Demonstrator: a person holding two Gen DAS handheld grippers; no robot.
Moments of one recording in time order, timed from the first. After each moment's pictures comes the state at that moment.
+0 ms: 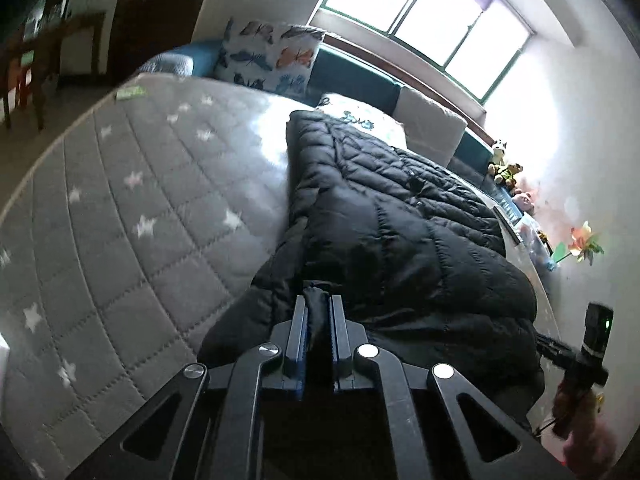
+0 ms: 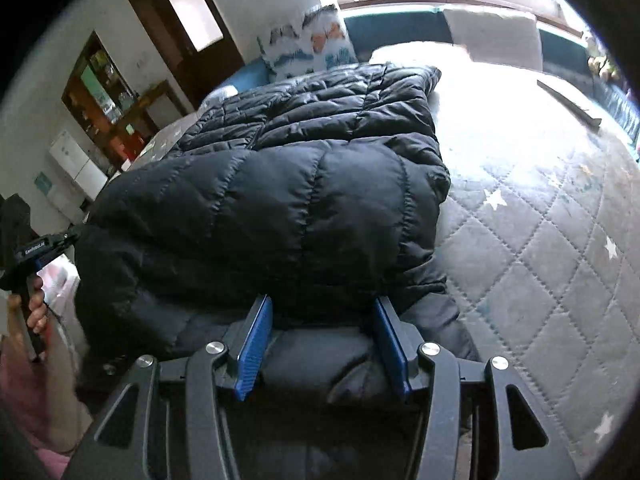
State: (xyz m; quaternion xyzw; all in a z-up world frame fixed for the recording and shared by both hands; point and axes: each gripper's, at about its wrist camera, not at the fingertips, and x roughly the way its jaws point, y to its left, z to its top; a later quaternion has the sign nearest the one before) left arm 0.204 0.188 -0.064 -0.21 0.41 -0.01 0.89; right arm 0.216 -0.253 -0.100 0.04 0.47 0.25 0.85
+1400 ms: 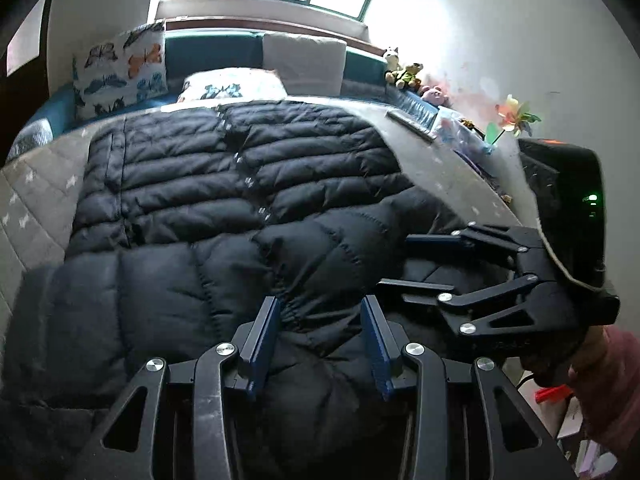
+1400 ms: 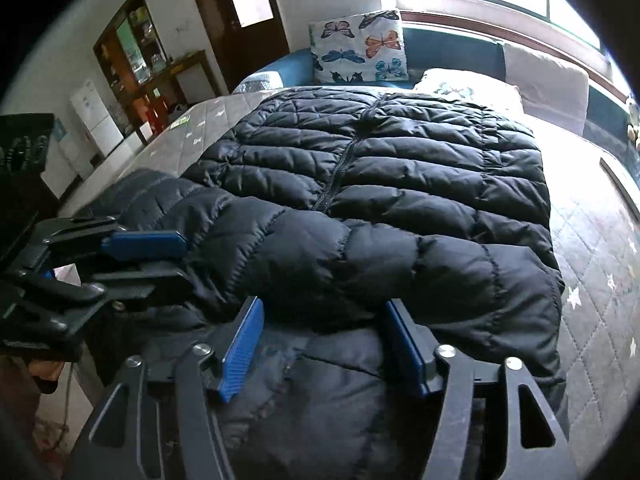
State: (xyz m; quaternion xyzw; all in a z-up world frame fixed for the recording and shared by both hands) left arm 0.270 0.009 -0.051 -0.05 0.45 -0.21 0.87; right arm 0.229 -0.145 -0.077 -0.06 0.45 0.30 0.84
